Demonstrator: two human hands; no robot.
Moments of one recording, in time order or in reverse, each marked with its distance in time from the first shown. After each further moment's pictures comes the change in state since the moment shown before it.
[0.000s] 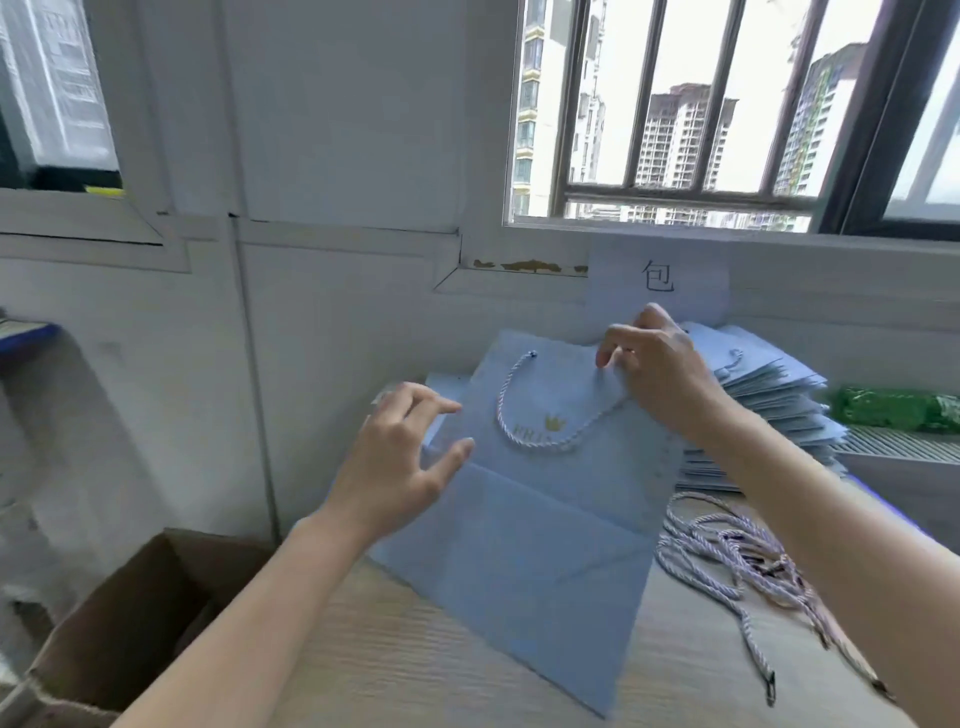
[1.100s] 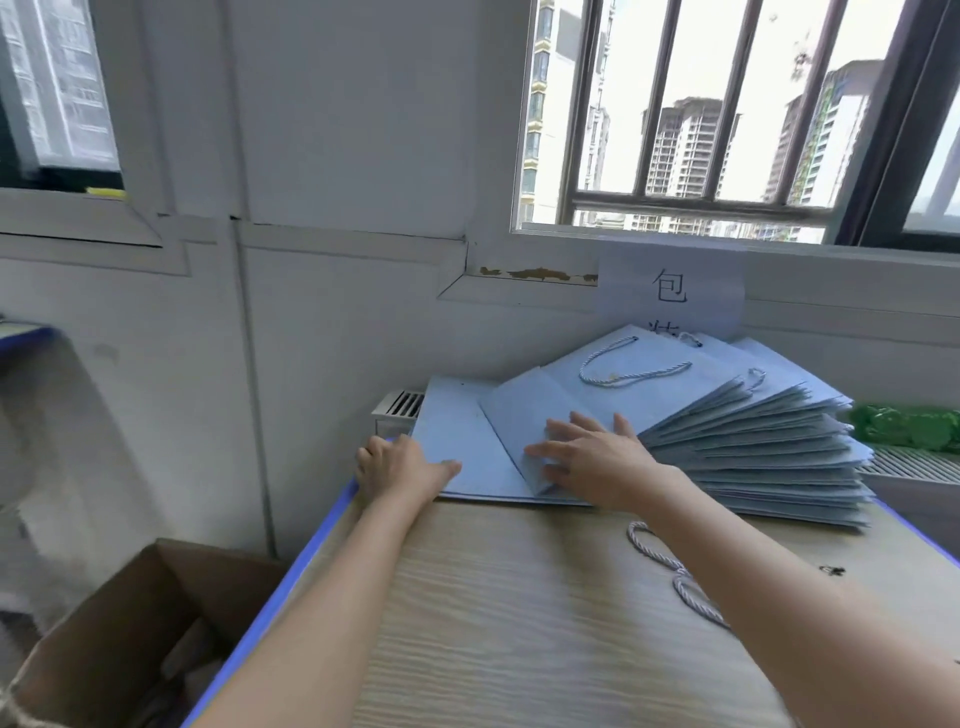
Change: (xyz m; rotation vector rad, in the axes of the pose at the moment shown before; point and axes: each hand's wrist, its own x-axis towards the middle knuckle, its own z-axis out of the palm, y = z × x) left_hand 0.040 -0.037 0.064 0.224 -0.222 -0.825; right_hand -0.015 -0.011 0.075 -0.402 -0.711 -0.118
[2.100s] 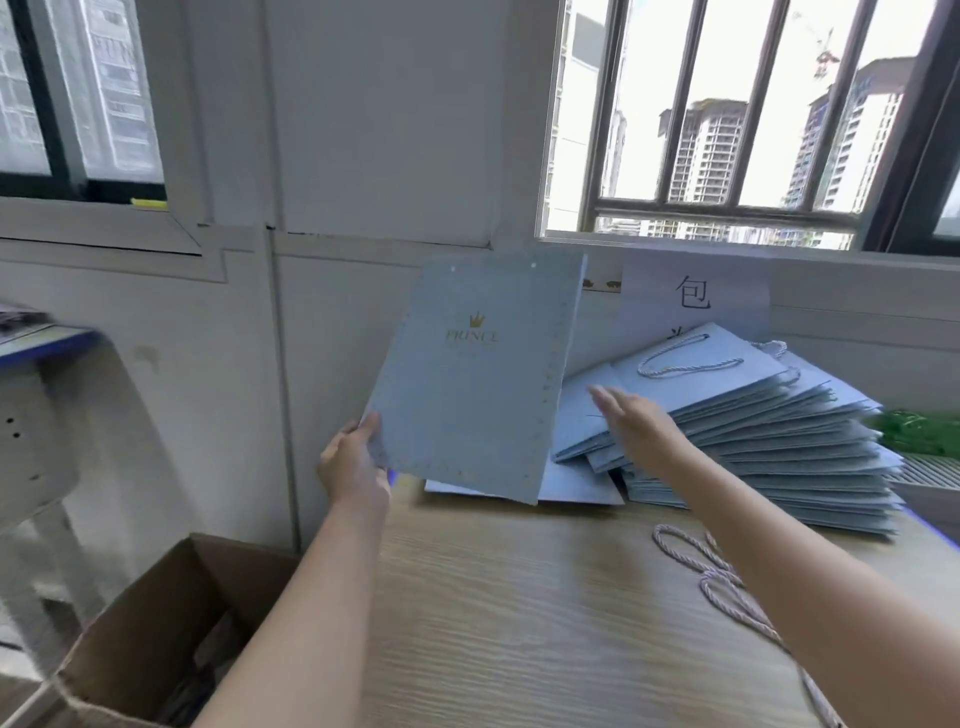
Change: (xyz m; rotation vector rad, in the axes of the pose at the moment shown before) left_hand 0.019 -0.045 -0.033 -1.771 0.194 -0.290; right_hand 0.009 0.009 -0.019 0.725 0.308 0.198
